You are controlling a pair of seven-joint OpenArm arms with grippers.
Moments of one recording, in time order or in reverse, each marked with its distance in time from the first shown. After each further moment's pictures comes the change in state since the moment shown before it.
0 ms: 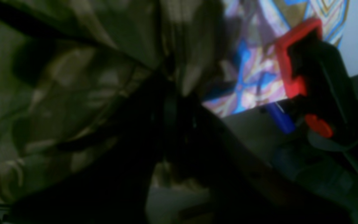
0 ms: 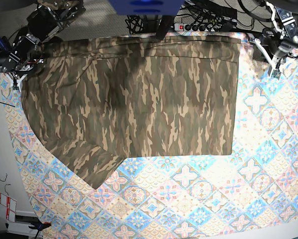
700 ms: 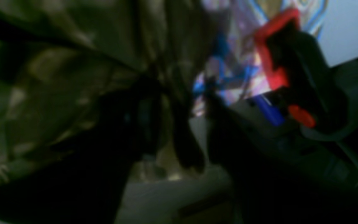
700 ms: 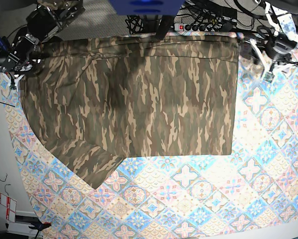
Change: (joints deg) left arm 3.9 2.5 3.8 16.3 -0.7 -0.1 7.1; right arm 0.0 0.5 0.0 -0.1 -0.9 -1.1 0.3
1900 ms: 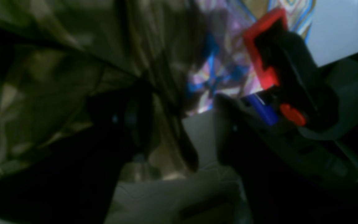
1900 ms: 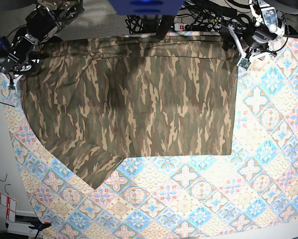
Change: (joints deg) left arm 3.7 3.7 7.8 -1.6 3.6 0.0 -0.6; right arm 0.0 0.0 0.1 0.0 -0.4 -0.4 0.1
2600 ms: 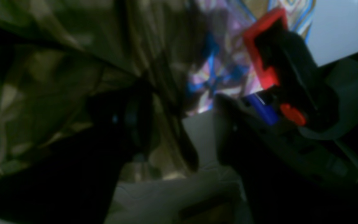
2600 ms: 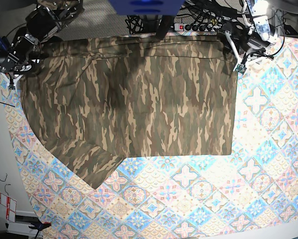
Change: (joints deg) left arm -5.2 3.1 0.6 -5.5 6.7 0.1 -0.2; right arm 0.0 0.0 0.0 0.0 0.2 0.0 0.0
